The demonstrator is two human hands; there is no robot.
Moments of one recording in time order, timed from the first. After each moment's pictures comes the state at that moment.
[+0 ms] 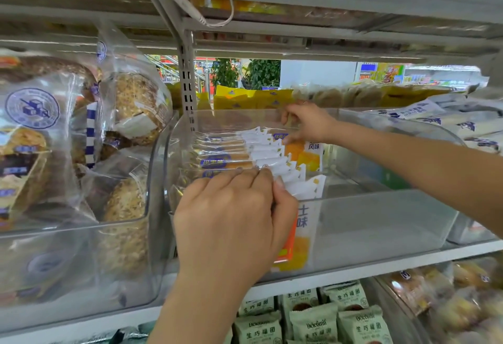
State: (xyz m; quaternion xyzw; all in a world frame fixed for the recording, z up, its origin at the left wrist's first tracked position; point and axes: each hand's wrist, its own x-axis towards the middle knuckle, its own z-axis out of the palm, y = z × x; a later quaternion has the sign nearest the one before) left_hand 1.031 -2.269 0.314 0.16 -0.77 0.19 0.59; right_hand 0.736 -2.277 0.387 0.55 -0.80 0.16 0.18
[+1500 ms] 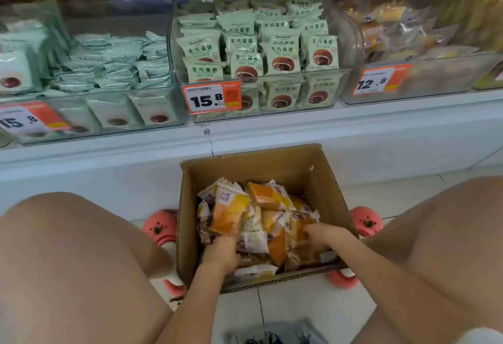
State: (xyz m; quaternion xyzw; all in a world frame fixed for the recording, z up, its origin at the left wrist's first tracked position) left_hand 1.255 -2.086 -0.127 0.33 -0.88 -0.26 -0.22; right_hand 1.062 -1.936 -0.103 0.37 -0.81 -0.16 -0.42
